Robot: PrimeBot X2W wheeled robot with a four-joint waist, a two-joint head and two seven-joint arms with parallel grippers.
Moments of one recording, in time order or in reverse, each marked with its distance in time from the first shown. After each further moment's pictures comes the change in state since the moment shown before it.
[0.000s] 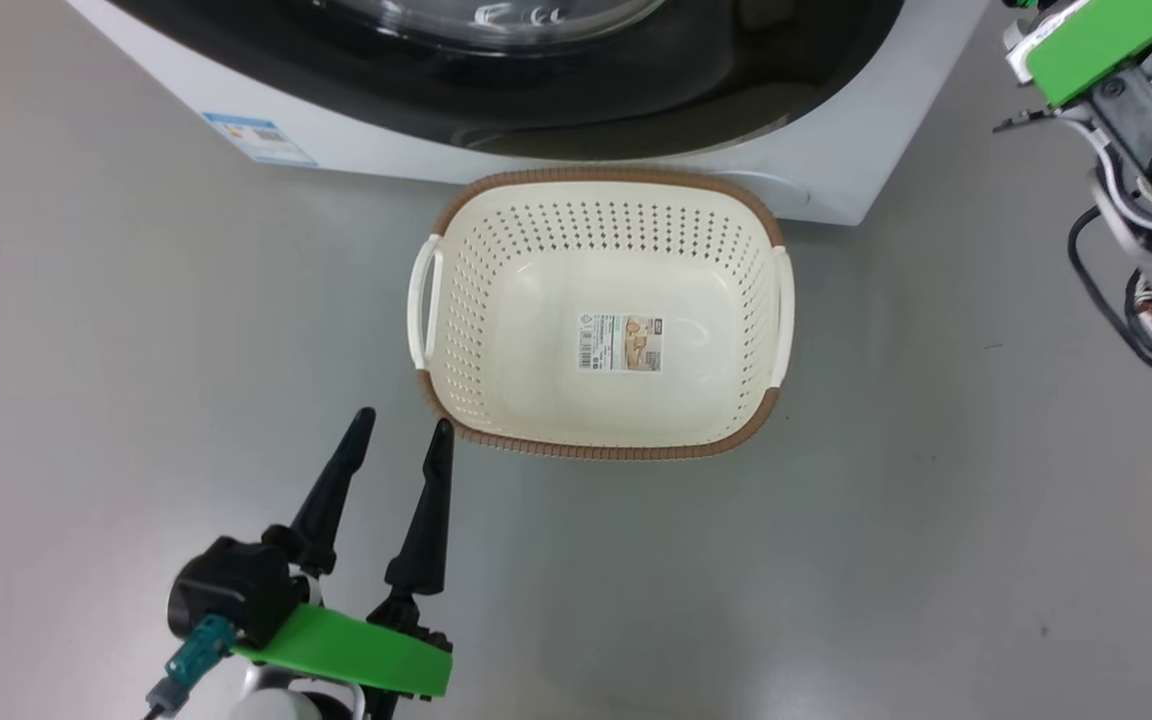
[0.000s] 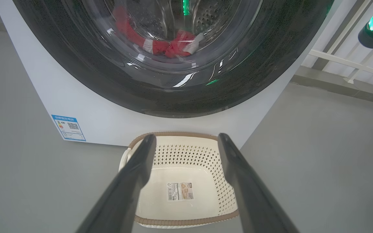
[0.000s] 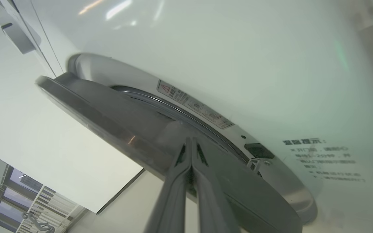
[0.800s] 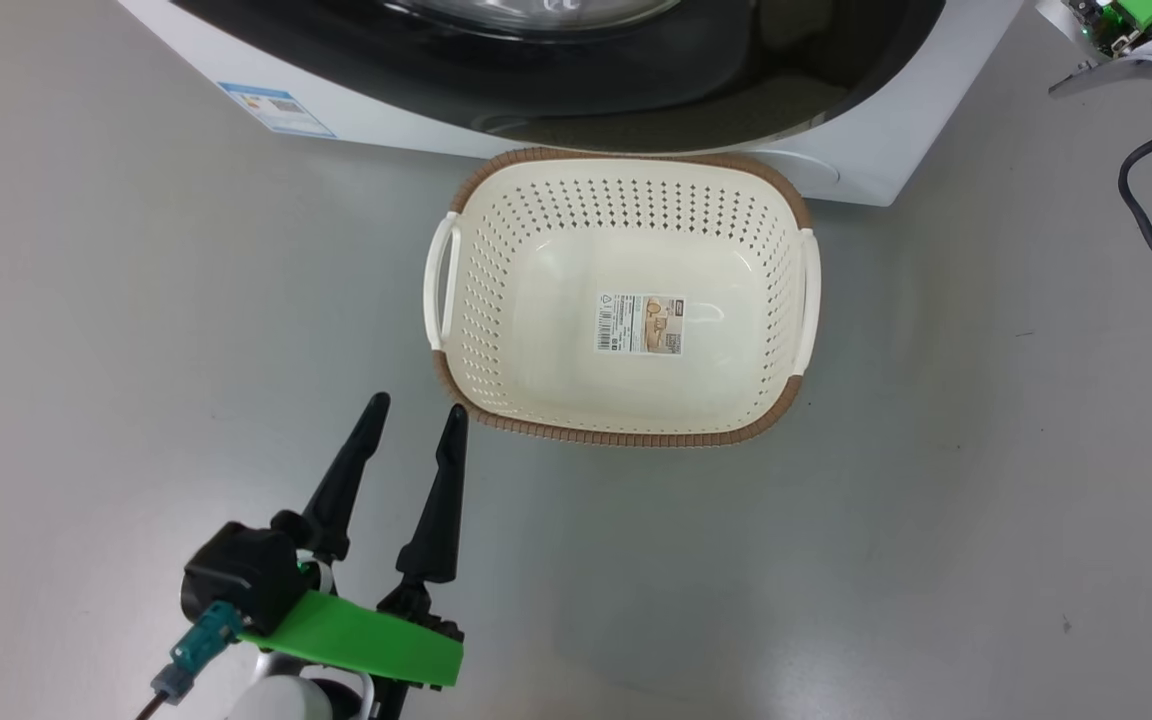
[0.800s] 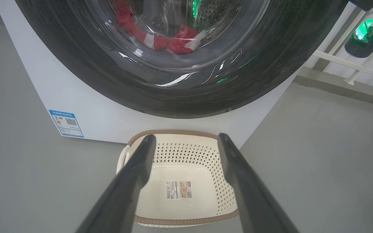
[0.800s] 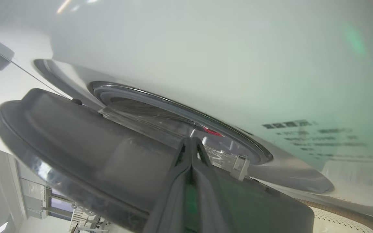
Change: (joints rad) left arm -0.032 -0.001 -0.026 0.001 -0.034 -0.001 0.000; right arm -0.070 0.005 -0.066 0.094 0.185 0.000 0.286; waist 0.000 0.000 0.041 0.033
